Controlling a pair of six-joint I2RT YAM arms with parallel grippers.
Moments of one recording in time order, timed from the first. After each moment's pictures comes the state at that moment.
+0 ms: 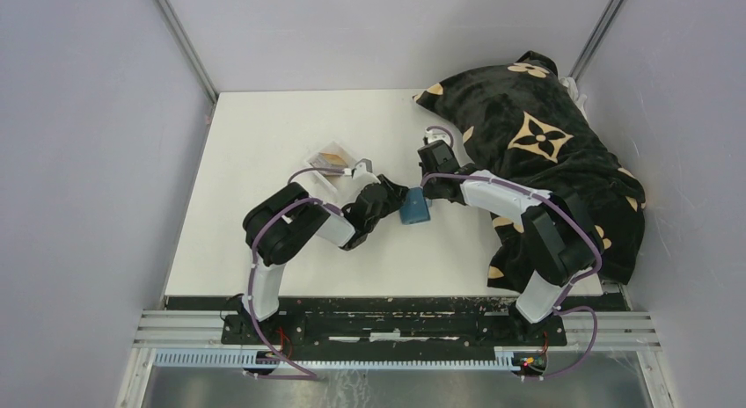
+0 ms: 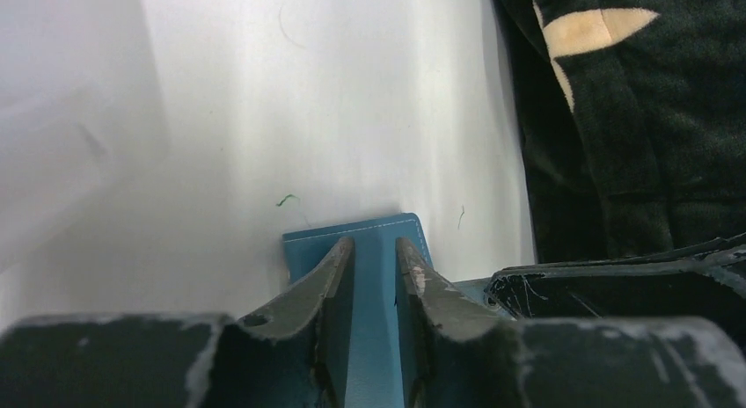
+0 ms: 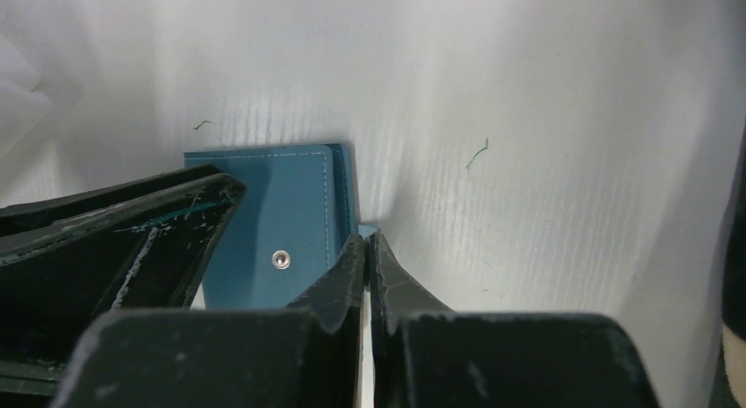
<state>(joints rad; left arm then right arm) -0.80 2.03 0.84 0.86 -0.34 -1.02 0.56 1.71 1.09 -0.29 0.27 0.39</state>
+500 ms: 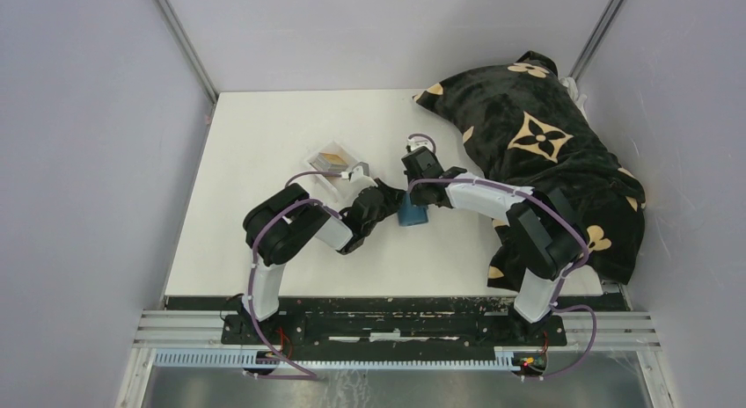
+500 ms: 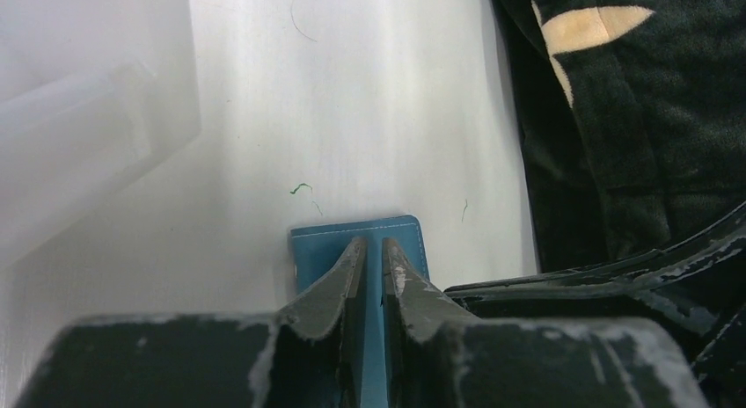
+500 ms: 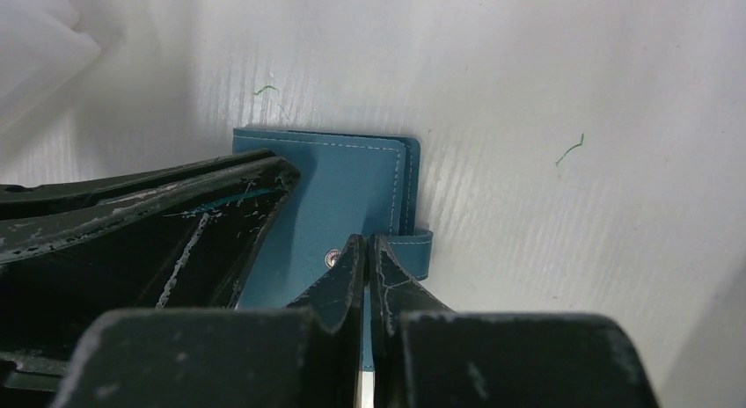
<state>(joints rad) -0.80 2.03 0.78 0.94 -0.34 -1.03 0.64 1.78 1.12 -0.29 0.26 0.39</state>
